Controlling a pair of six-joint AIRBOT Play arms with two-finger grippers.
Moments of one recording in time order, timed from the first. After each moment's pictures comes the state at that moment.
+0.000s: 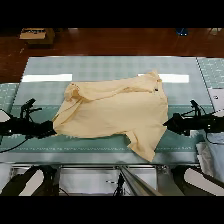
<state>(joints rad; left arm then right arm) 0.29 -0.90 0.53 1.14 -1.26 -1.38 -0.45 -1.23 0.53 -0.83 1.15 1.23</state>
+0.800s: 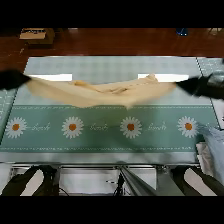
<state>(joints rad) 0.29 -0.86 1.18 0.98 -1.23 -1.32 -0.45 -1.03 0.92 -0.28 1.37 0.95</state>
